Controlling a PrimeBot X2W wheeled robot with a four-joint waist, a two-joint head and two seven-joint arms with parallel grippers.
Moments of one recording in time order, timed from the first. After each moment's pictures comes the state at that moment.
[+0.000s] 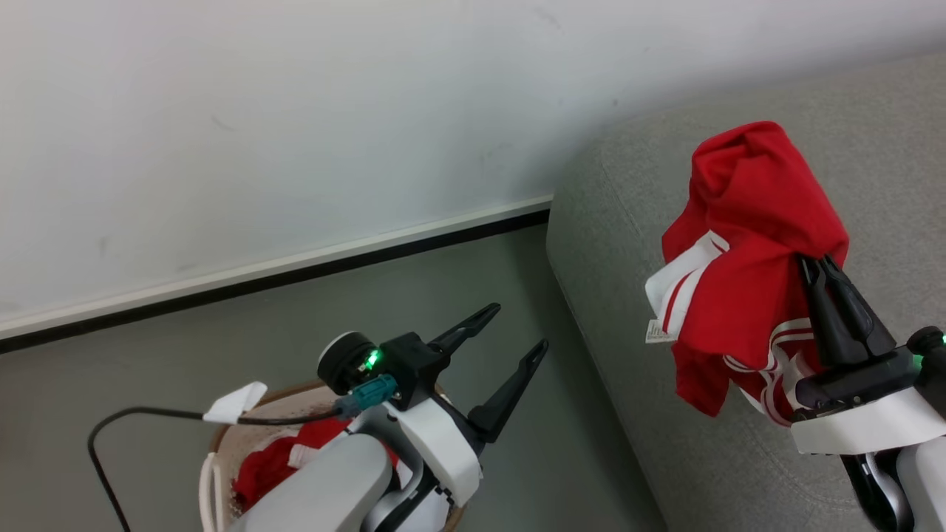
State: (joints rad) left arm -0.63 0.27 -0.90 0.36 -0.52 -0.04 -0.26; right arm -0.33 -0.30 0.22 0.14 0.34 0.13 -0.26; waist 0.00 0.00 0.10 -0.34
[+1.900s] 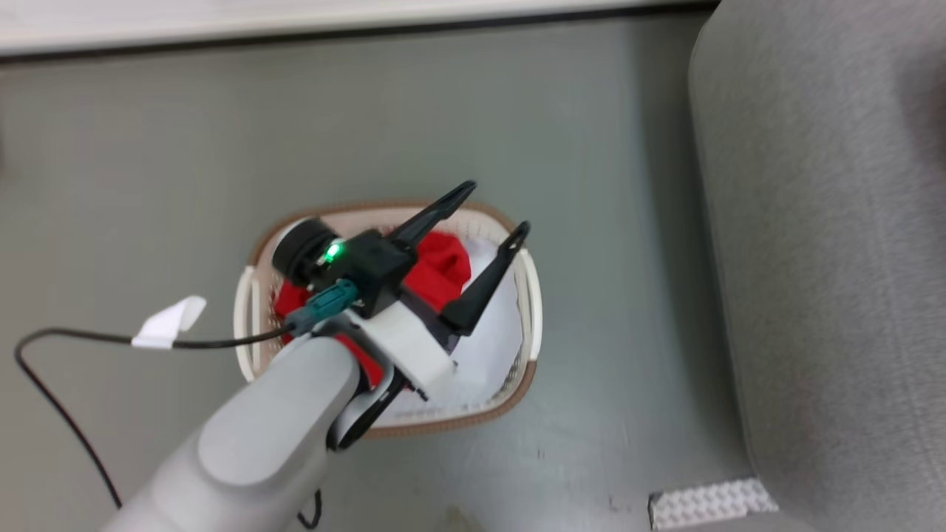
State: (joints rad) left arm -0.81 0.33 -0.85 0.30 -0.48 -0.03 -0.25; right arm -0.84 -0.73 0.23 0.77 0.67 0.13 -0.05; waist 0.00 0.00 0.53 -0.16
